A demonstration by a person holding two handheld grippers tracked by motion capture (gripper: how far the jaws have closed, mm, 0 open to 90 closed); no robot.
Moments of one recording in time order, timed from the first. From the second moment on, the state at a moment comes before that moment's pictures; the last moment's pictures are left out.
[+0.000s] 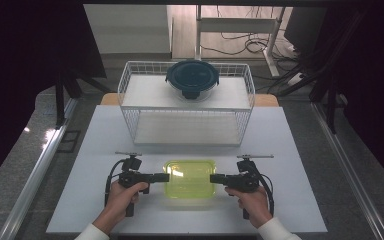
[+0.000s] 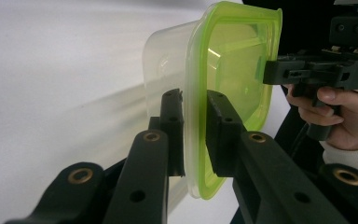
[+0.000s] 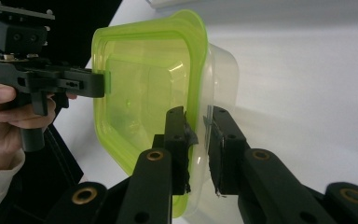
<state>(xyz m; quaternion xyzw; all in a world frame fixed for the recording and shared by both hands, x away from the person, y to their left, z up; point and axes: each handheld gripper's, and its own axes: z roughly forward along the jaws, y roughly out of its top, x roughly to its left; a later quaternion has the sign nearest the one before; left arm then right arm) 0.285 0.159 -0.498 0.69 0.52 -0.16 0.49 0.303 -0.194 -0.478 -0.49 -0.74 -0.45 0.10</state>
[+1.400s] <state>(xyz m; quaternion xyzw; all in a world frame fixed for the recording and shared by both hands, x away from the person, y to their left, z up) 0.280 0.162 -0.440 0.70 0.48 -0.08 0.53 0.298 -0.191 -0.418 -0.43 -0.75 -0.50 0.04</state>
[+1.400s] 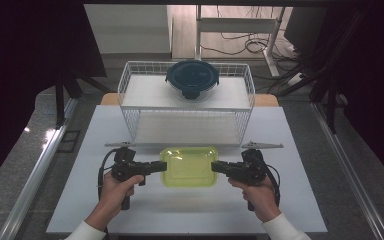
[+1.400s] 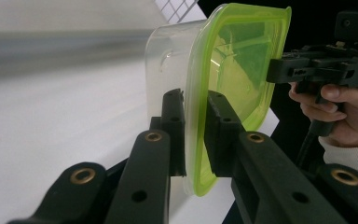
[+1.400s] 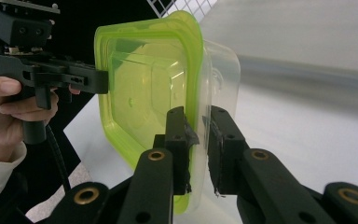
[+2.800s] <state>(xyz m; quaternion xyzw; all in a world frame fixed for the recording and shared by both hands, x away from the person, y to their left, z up) 0.311 0.171 -0.356 0.70 0.45 -0.04 0.56 0.331 -0.182 -0.337 -0.39 -0.75 -0.53 -0.01</state>
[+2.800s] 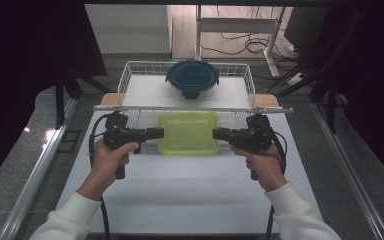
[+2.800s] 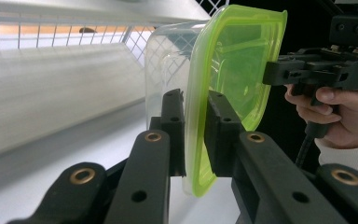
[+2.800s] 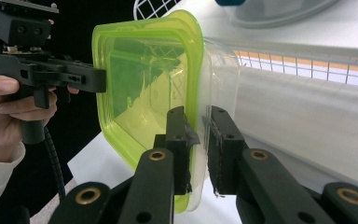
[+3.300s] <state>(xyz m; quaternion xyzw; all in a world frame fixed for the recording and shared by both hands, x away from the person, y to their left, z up) 0.326 0.172 -0.333 0.70 0.44 -0.03 0.57 0.345 -0.183 -0.314 -0.39 -0.75 -0.54 -0.01</state>
